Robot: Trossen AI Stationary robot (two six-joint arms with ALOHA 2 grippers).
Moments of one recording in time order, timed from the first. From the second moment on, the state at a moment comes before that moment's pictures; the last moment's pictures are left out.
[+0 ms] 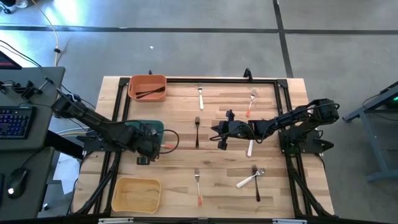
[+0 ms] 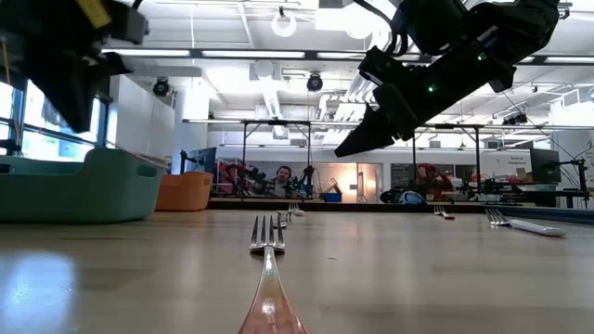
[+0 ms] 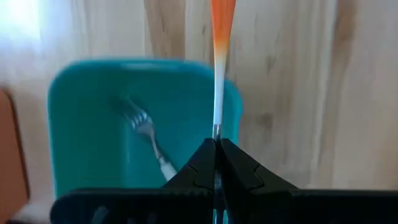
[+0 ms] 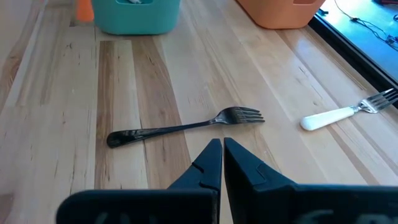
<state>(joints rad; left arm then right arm) -0.43 1.27 0.90 -1.10 -0.29 -0.40 0.06 1.56 0.64 0.38 0.34 0.05</state>
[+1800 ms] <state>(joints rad) -0.47 1.11 0.56 -0.28 -0.38 -0.47 0.06 1.56 0.64 0.38 0.33 0.11</state>
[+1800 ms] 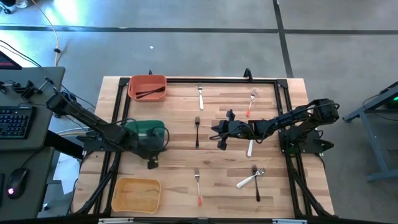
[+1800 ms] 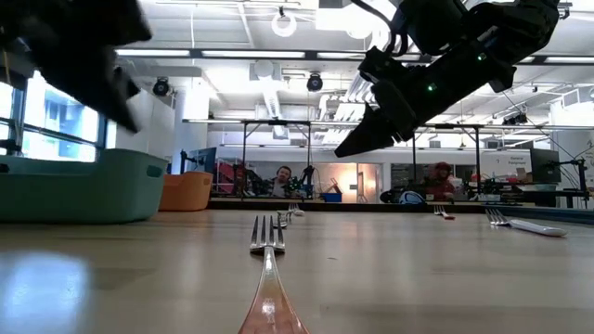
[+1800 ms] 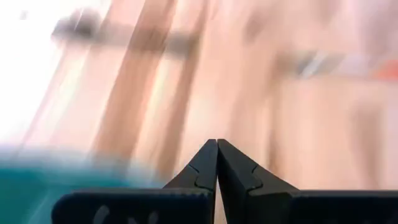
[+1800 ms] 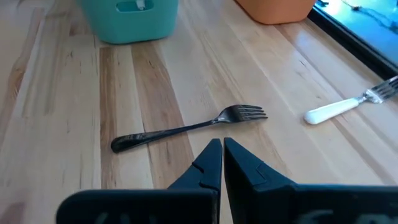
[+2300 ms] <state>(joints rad) -0.35 1.27 0.30 0.77 -0.24 -0.23 0.08 1.56 0.64 0.31 0.33 0.13</state>
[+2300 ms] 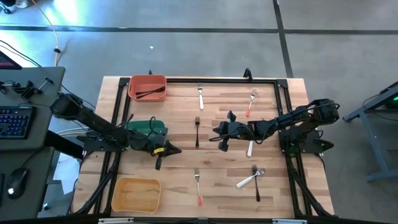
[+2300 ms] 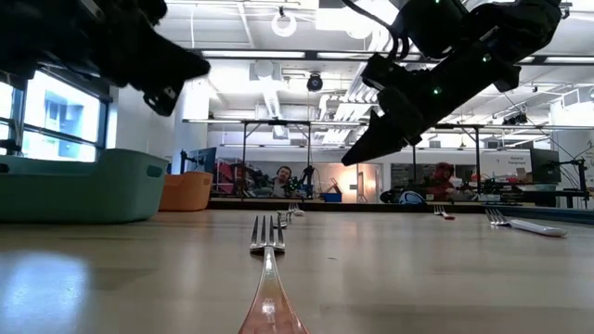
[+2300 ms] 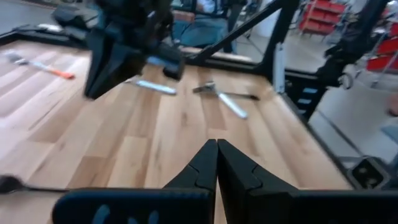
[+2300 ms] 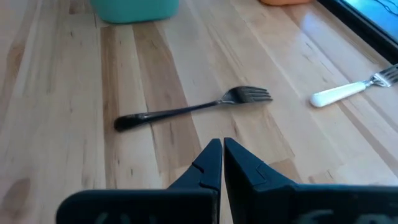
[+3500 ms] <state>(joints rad) -0.22 1.62 0.30 1.18 -0.16 -0.15 0.77 1.75 1.18 -0.93 0.11 0.88</state>
